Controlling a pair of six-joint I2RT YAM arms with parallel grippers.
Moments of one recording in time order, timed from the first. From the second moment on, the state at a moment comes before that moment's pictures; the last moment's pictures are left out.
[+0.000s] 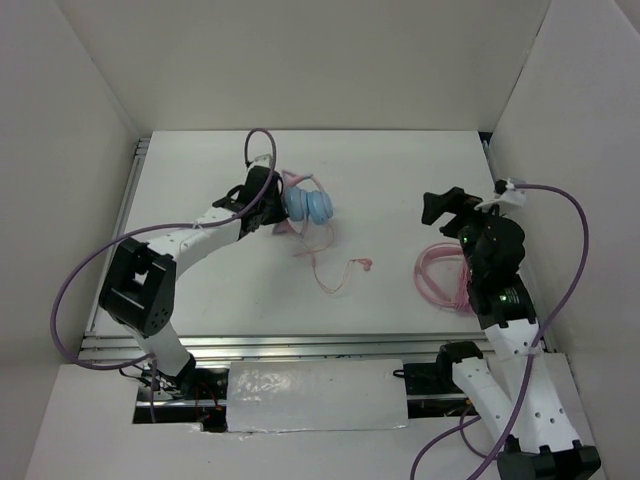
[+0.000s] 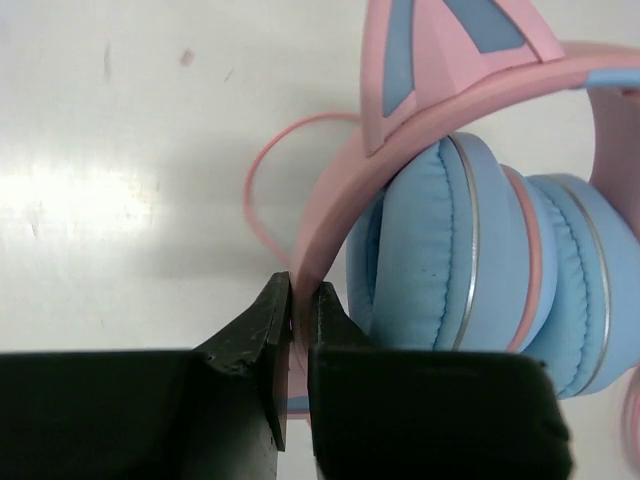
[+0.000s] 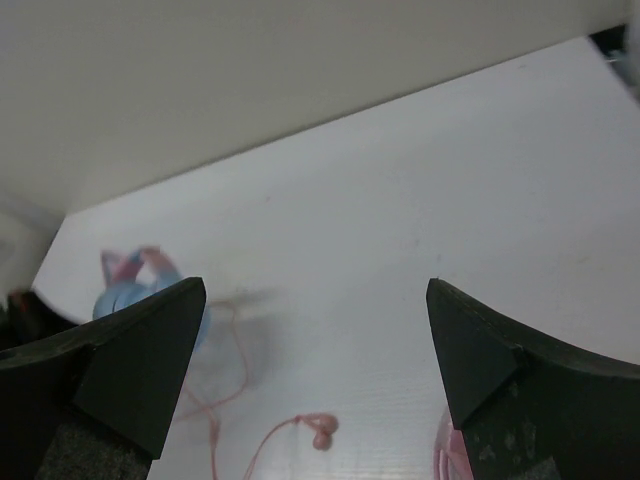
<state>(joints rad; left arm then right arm) -0.47 1.69 1.16 -0.23 -0.20 -0.69 0.10 0.65 0.76 -0.17 0.16 0.45</state>
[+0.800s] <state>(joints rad) -0.50 1.59 1.43 -0.33 0.09 0.14 0.26 1.32 1.15 -0.05 -0.66 0.20</state>
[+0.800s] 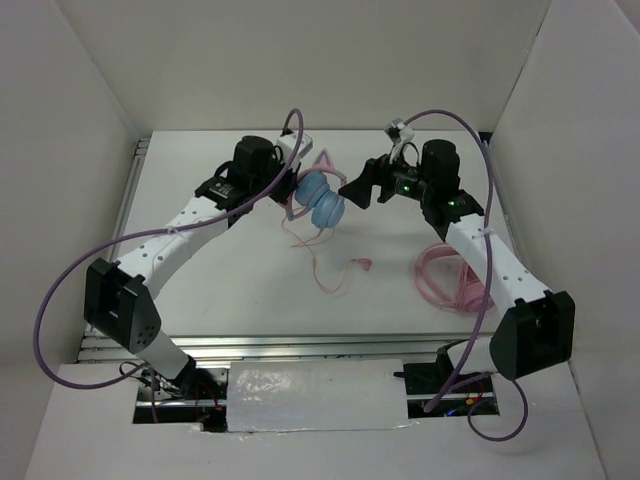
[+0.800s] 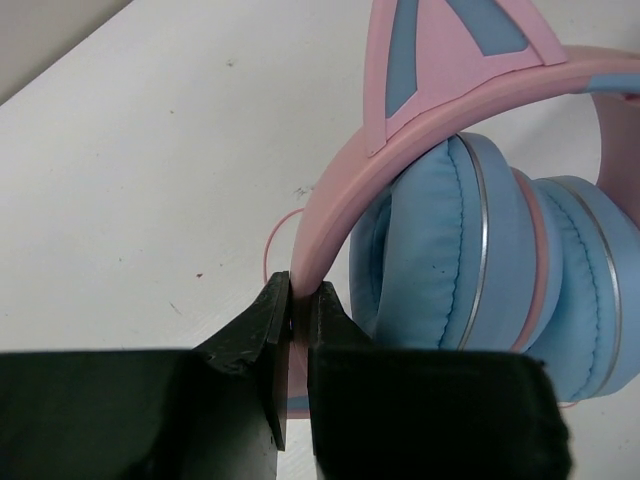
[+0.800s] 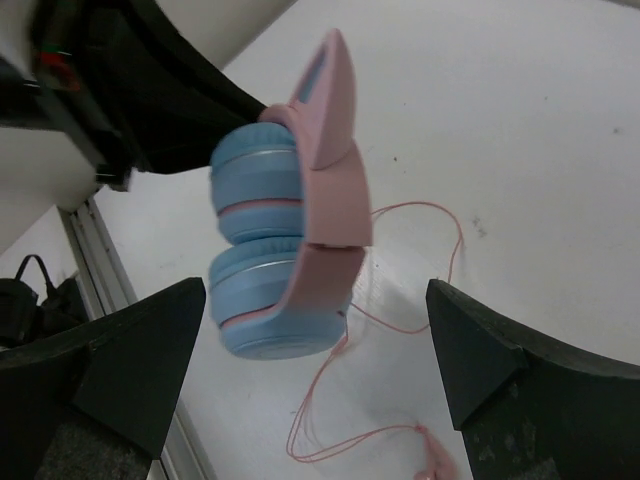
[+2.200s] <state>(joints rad) -0.52 1.15 1.06 -0.21 -0.02 -0.46 0.28 1.37 1.07 0.38 -0.61 0.66</state>
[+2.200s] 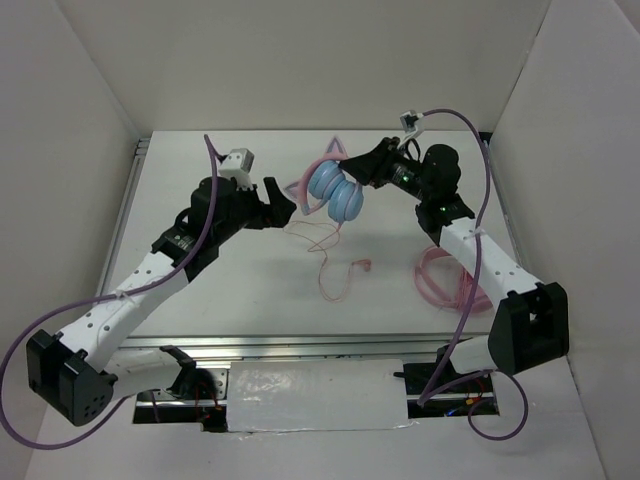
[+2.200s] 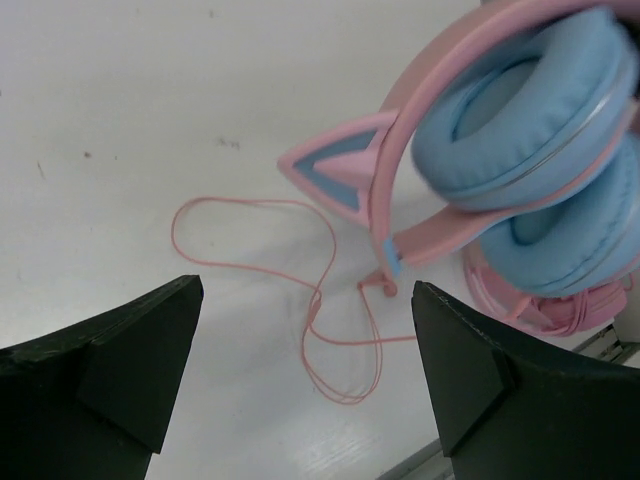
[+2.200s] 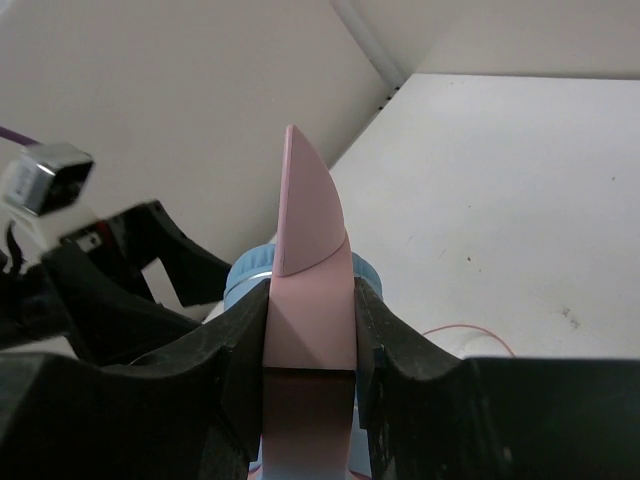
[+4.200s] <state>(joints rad) -0.55 1.42 1.27 -0.15 -0.20 -0.52 0.40 1.27 1.13 0.16 -0.49 0.44</state>
